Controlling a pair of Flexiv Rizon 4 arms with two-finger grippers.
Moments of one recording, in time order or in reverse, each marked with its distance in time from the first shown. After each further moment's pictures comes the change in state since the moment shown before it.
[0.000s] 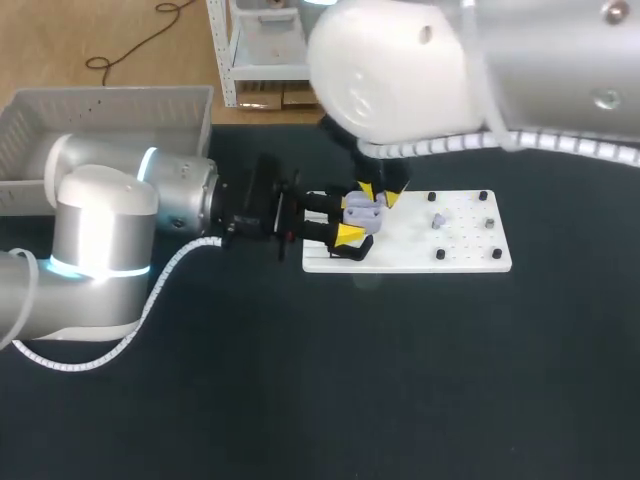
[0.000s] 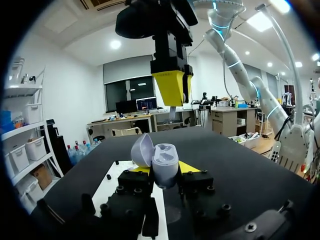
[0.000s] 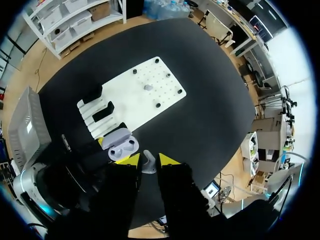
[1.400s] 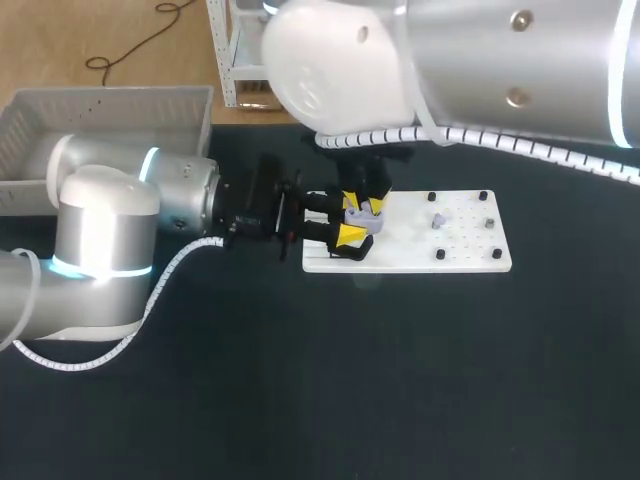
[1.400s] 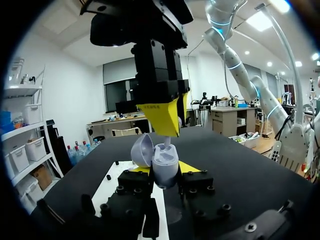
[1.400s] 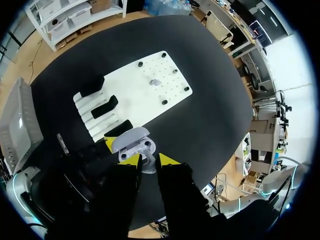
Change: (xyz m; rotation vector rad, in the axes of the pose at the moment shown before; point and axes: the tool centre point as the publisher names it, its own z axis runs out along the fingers) left arm 0.001 0.001 0.002 0.001 -0.001 0.002; right arm 0.002 0.021 0.022 0.068 0.037 -0.040
